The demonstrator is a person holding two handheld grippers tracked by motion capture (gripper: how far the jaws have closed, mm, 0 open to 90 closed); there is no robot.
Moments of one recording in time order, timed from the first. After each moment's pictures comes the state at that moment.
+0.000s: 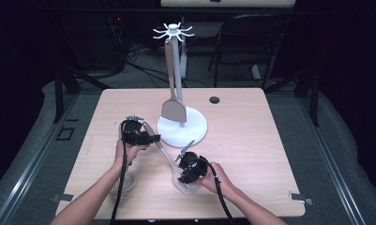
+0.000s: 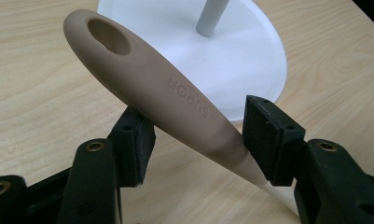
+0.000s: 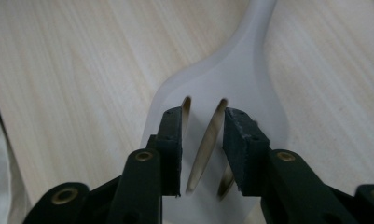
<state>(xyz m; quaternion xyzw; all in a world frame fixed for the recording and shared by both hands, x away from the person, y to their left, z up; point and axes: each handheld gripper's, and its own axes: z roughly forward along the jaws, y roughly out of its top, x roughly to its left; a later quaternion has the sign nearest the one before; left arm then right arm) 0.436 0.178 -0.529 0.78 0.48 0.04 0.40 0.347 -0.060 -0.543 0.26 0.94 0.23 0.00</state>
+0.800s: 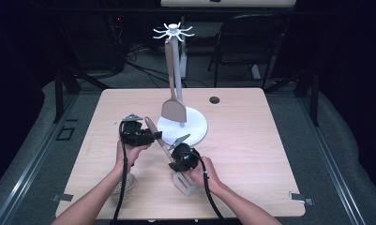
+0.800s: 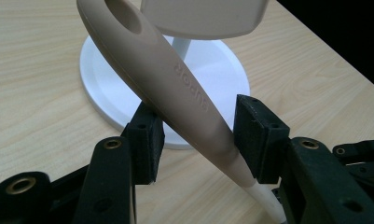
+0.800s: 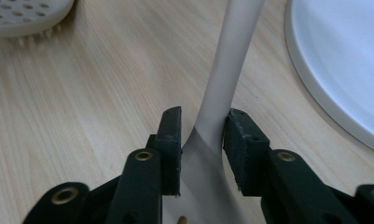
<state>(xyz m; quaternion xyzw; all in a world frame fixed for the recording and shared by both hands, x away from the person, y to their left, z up) 0.412 0.171 -0.506 0.76 0.45 0.07 0.46 0.369 -0.040 -0.543 0.29 0.90 0.31 0.06</state>
